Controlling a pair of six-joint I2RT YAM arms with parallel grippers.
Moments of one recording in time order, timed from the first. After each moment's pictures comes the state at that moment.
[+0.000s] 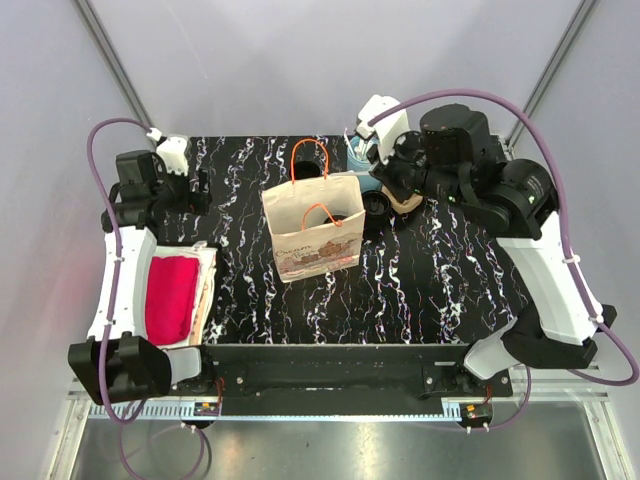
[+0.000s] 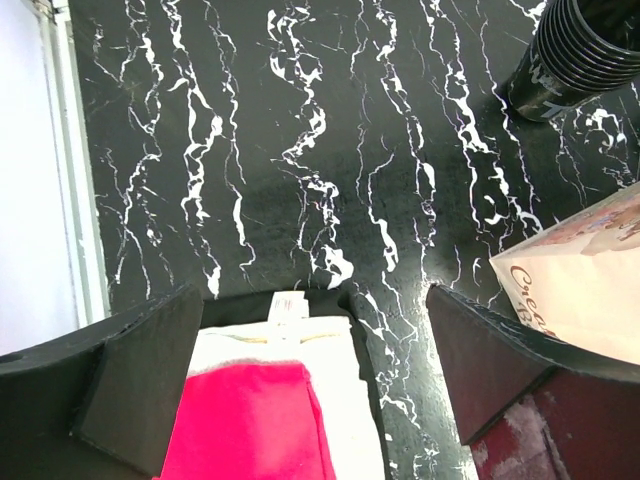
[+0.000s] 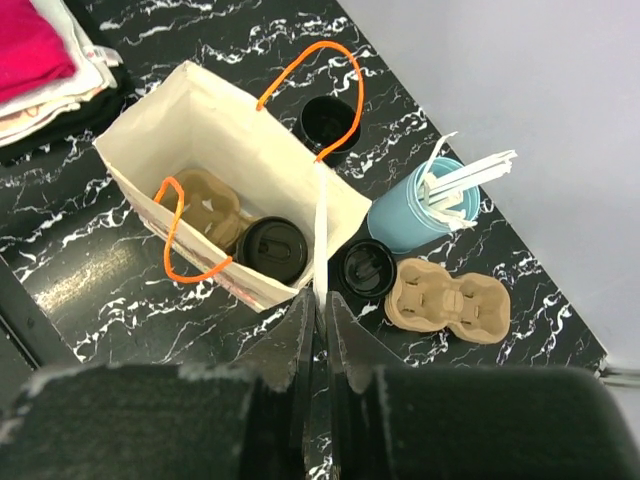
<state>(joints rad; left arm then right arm) 0.14 1.23 1.25 -0.62 0.27 0.22 0.83 1.51 2.28 -1.18 0.10 -0.30</state>
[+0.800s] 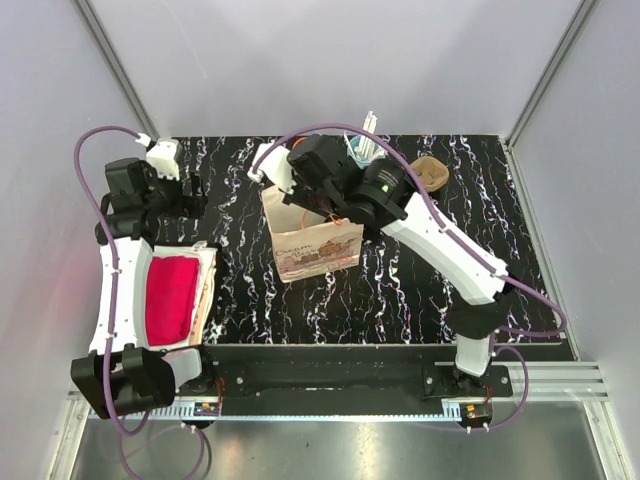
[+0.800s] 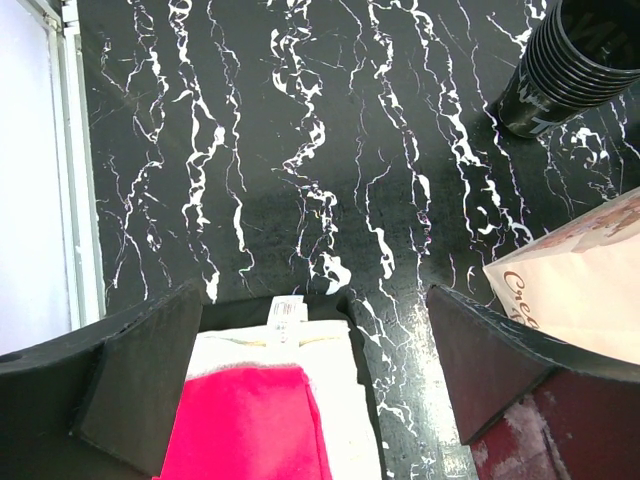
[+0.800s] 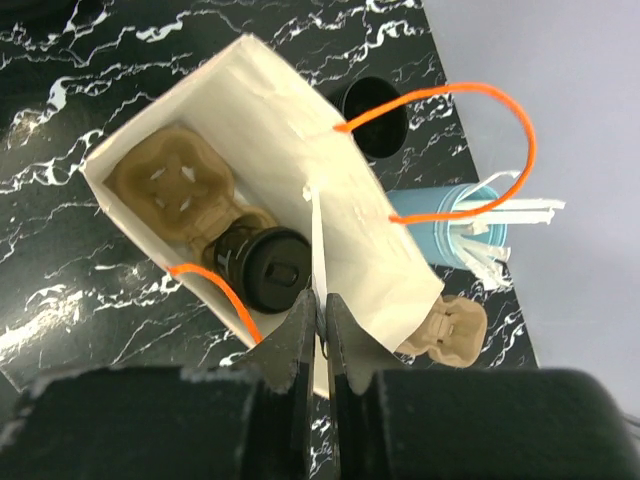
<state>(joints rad) 0.20 1.17 1.18 -0.57 0.34 0.20 1.04 1.84 2.34 -1.18 0.33 -0.41</state>
